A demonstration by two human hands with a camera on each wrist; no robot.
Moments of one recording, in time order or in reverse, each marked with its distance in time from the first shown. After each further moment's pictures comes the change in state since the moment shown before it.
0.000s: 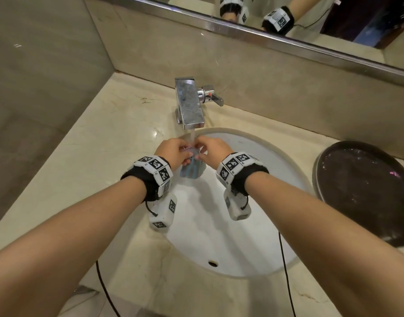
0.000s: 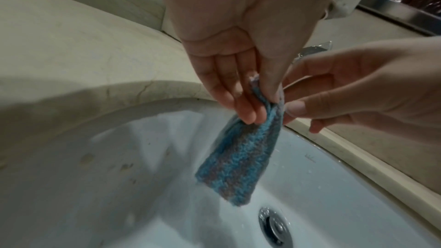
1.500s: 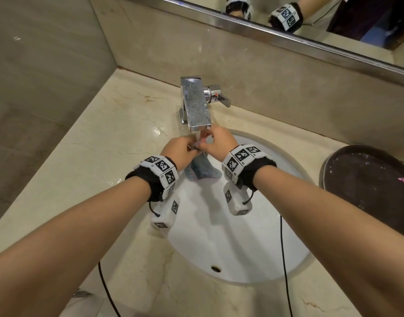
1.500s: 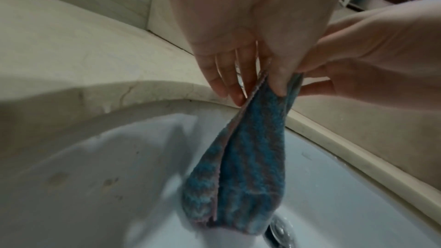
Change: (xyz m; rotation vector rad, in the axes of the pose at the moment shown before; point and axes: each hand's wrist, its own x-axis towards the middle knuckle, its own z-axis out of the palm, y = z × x) left_hand 0.003 0.010 -0.003 0.134 0.028 0.087; right_hand 0.021 -0.004 -0.009 0.145 0.130 0.017
